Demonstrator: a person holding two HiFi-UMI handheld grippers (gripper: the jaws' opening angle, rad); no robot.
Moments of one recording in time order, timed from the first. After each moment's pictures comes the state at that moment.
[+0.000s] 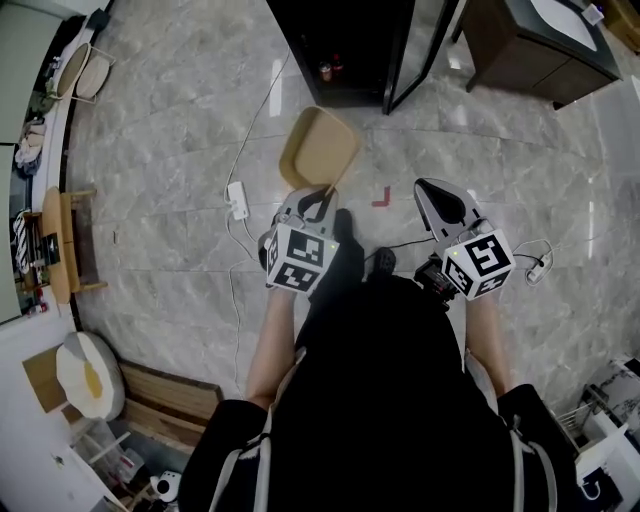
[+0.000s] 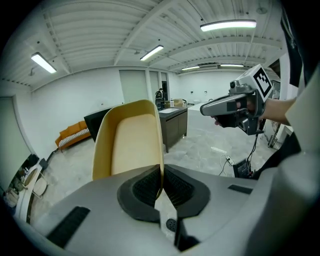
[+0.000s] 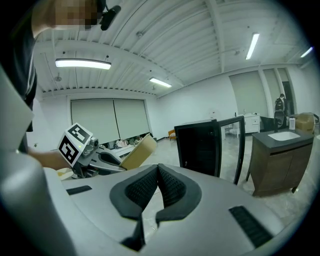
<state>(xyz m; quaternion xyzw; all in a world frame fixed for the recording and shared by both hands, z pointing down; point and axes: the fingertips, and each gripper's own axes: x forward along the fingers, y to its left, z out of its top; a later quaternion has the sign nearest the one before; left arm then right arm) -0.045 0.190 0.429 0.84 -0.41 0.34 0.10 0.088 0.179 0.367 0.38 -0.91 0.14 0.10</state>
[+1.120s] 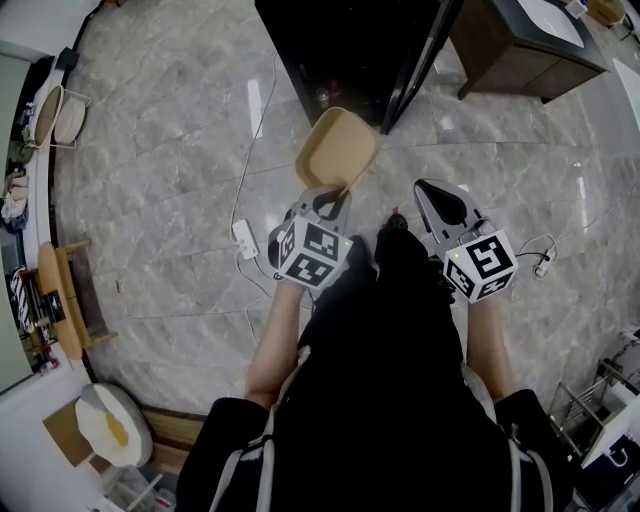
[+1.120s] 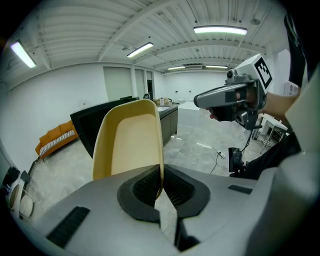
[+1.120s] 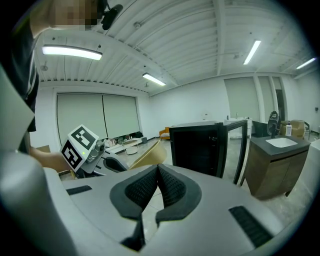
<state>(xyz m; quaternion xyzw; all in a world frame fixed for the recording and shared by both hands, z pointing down) -0.108 0.059 0.450 0.88 -0.31 0.35 0.10 -0.005 0.061 0.361 0.44 -0.88 0.13 0.12</state>
